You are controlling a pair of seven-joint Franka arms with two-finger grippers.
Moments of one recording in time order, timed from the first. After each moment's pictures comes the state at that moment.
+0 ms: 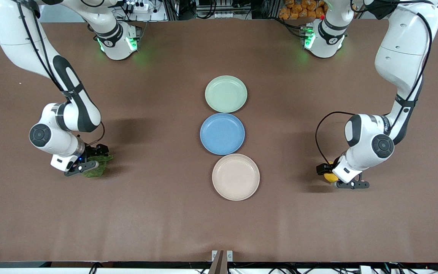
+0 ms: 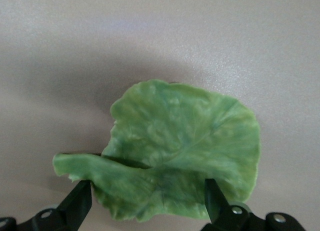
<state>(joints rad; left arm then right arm) 0.02 0.68 -0.12 -1.81 0.01 2.55 -0.06 -0.03 0.56 -0.01 -2.01 0.00 2.53 -0.40</state>
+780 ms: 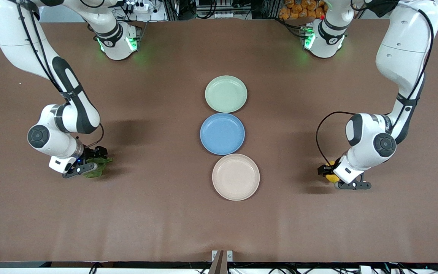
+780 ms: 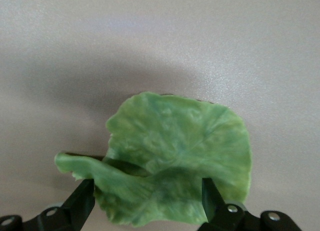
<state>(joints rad) 0.01 0.65 -0.13 -1.81 0.01 2.53 -0.06 -0.03 0.56 -0.02 -1.99 0.00 2.53 -0.40</state>
